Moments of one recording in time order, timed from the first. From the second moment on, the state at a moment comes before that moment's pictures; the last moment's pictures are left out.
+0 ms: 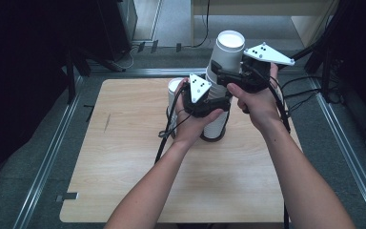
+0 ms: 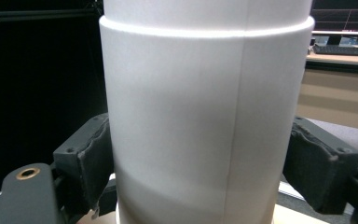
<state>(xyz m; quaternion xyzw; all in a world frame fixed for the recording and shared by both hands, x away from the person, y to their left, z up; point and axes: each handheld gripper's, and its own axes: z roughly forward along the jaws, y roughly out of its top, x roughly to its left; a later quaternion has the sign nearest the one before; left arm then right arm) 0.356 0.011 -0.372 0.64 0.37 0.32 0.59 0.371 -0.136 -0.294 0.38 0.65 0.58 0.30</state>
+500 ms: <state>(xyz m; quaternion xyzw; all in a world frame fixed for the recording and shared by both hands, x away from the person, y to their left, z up) 0.354 0.011 -0.373 0.65 0.36 0.33 0.59 0.372 -0.136 -0.287 0.38 0.65 0.59 0.30</state>
